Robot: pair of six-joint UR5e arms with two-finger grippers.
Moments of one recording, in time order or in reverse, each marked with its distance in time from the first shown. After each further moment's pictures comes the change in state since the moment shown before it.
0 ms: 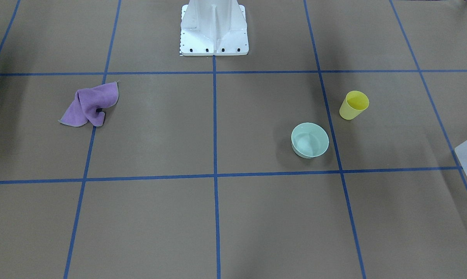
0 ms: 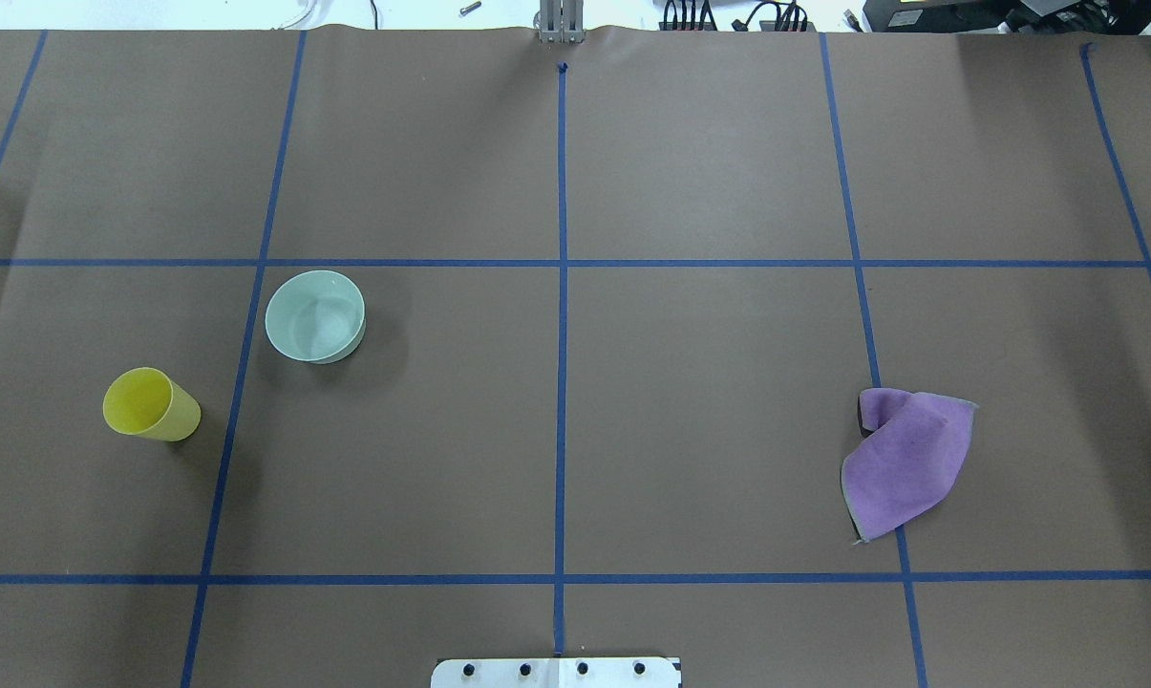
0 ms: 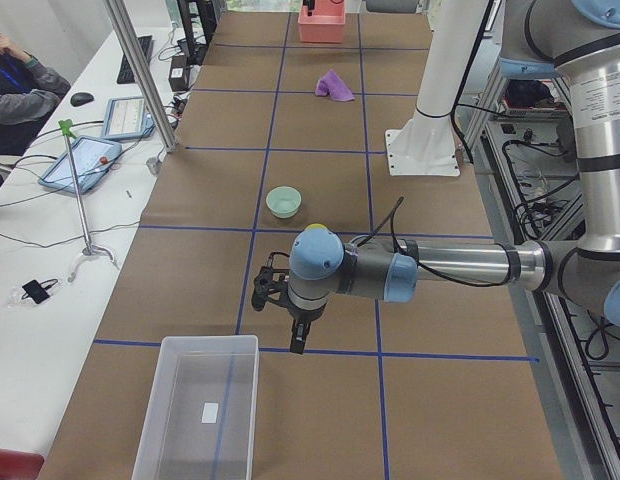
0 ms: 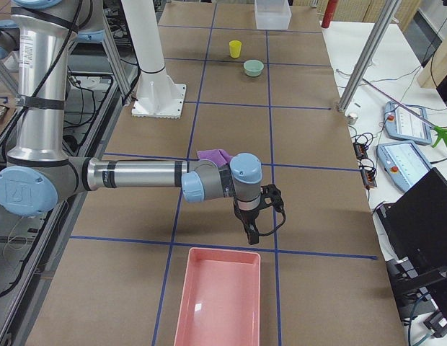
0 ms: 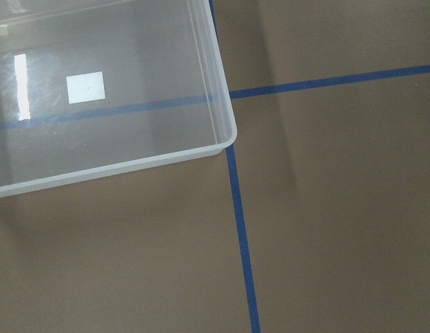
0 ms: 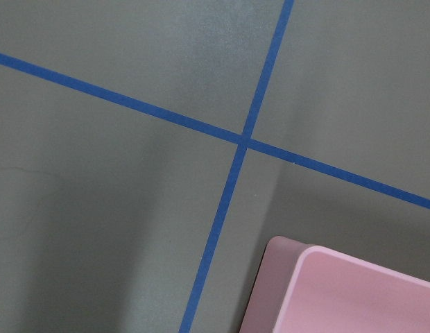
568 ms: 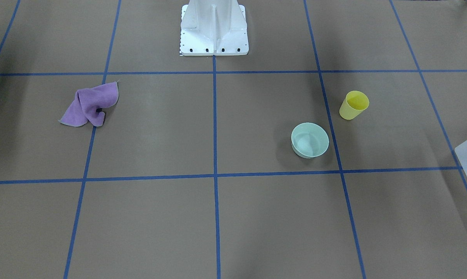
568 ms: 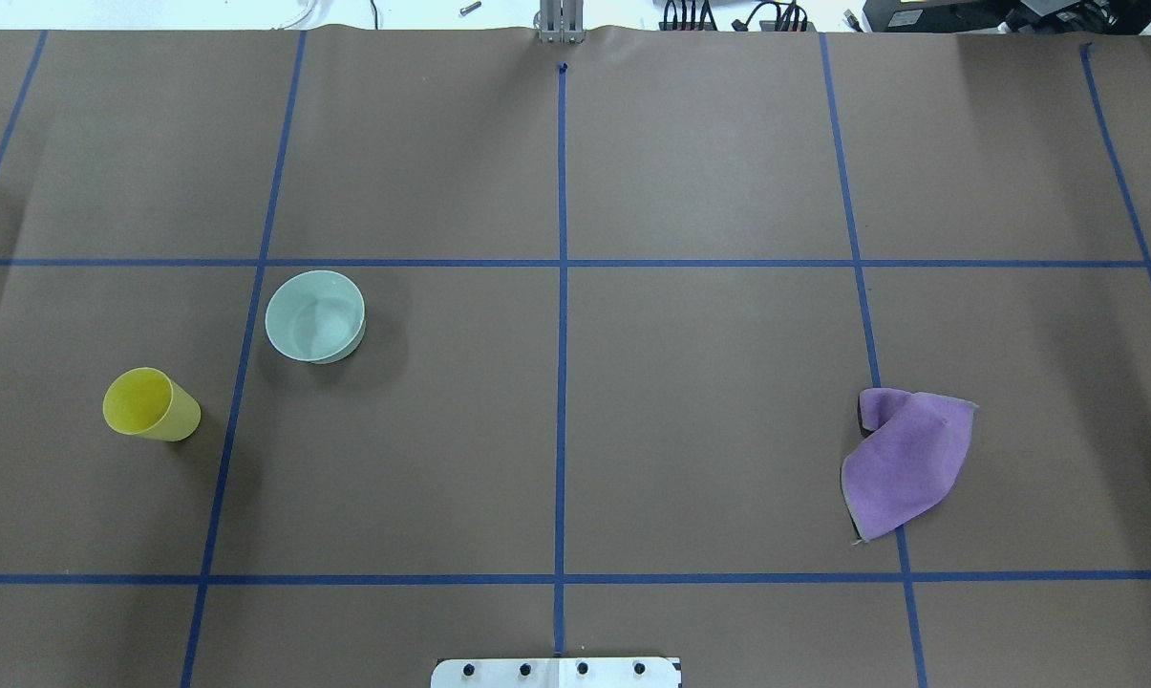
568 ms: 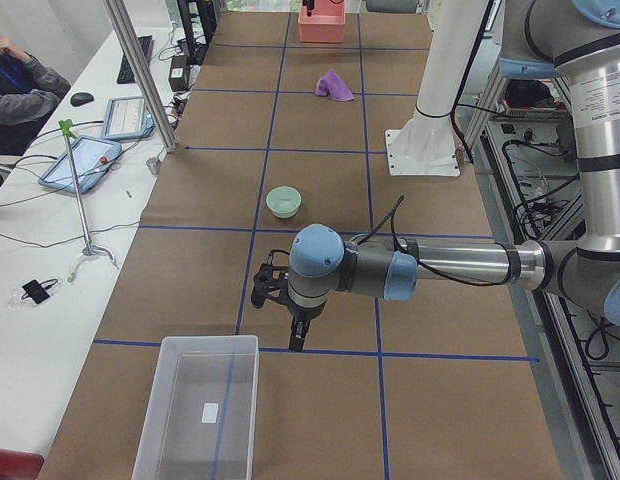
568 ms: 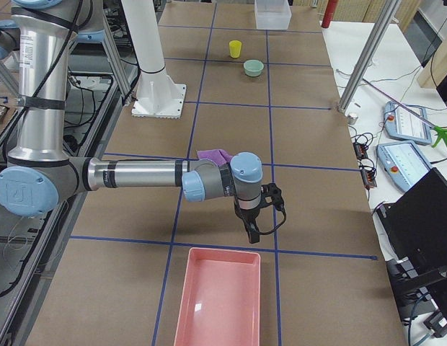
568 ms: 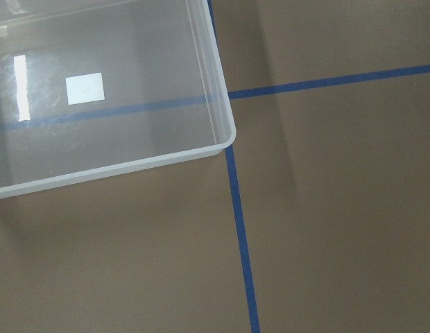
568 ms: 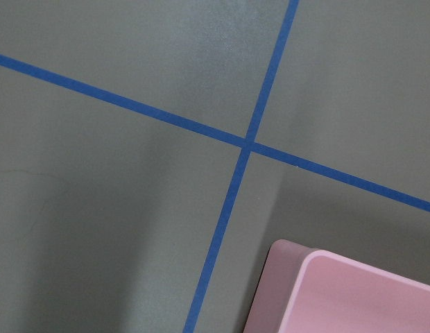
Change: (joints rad) left arm 0.000 -0.003 -0.010 -0.004 -0.002 0.003; right arm -0.004 0.003 0.002 0.001 0.003 0.002
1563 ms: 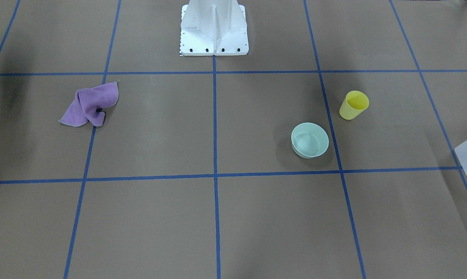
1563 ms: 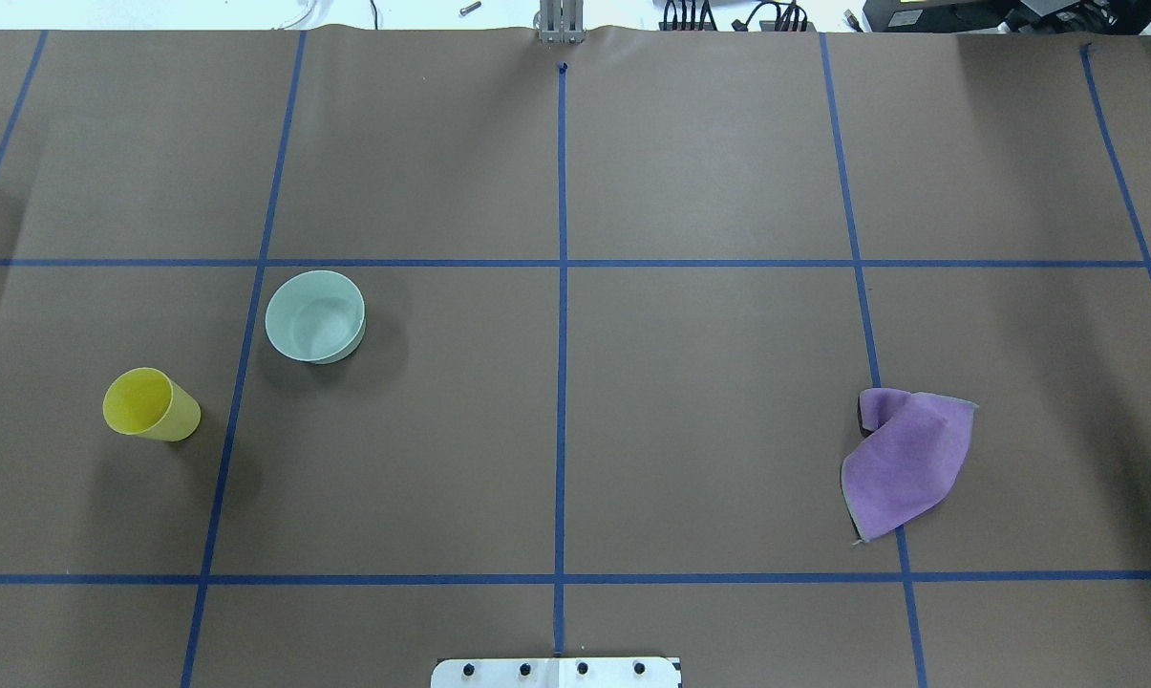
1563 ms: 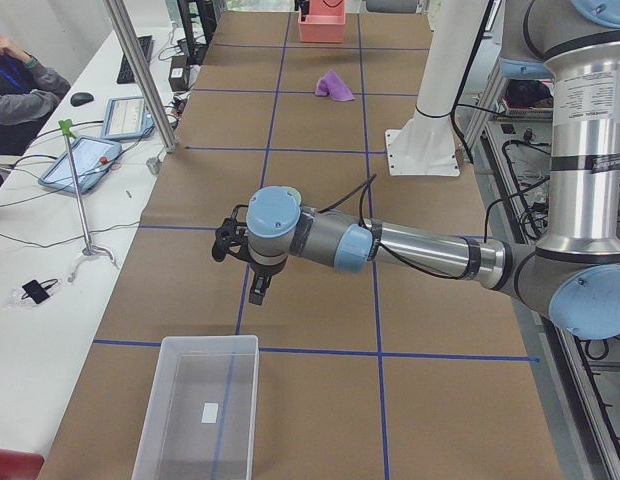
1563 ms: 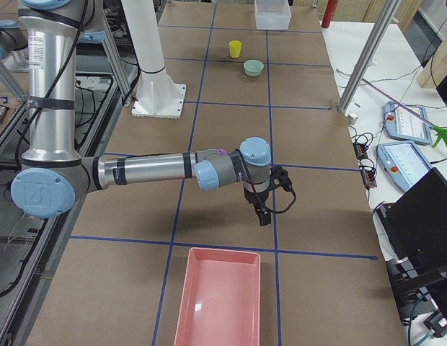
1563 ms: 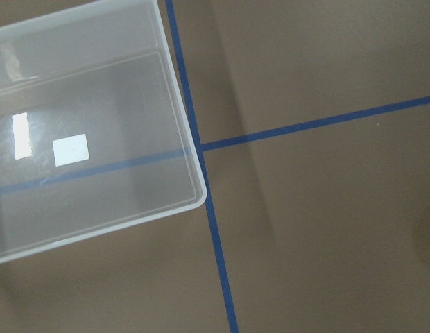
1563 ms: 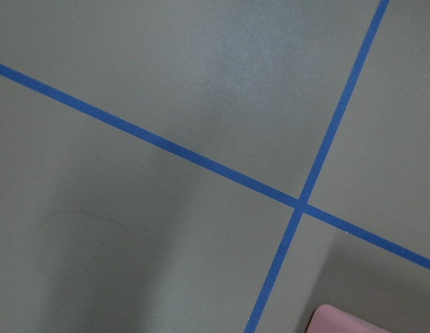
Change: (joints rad) left arm 0.034 -0.194 0.039 -0.007 -0.157 -0.128; right arm -0.068 0.056 0.017 0.043 0.015 0.007
